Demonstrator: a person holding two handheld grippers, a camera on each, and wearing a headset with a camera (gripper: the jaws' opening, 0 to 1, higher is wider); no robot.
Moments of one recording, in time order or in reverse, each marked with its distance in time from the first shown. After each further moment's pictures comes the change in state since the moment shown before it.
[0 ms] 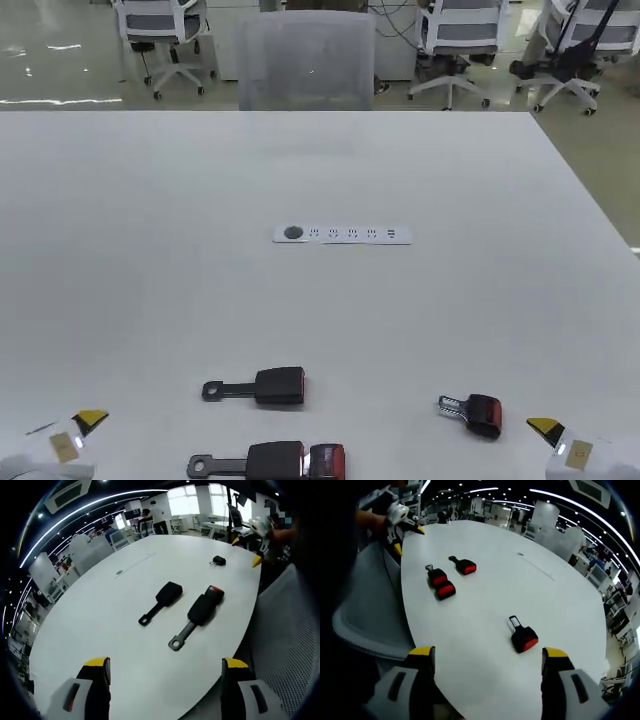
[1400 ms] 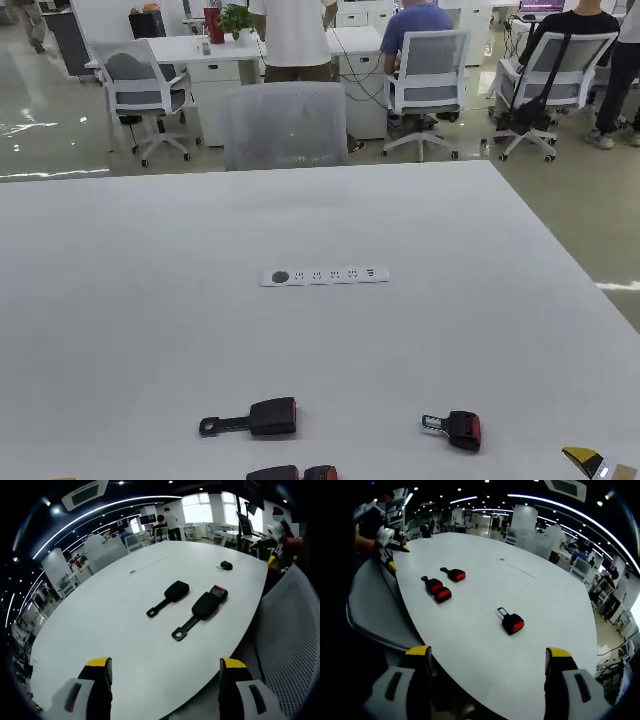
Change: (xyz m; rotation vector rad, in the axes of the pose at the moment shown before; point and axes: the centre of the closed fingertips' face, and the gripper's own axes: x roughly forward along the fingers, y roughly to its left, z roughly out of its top) left arm -0.011 -0.003 -0.024 -0.062 -0.073 0.090; right arm -0.058 0.002 -0.024 0.127 -0.081 -0.099
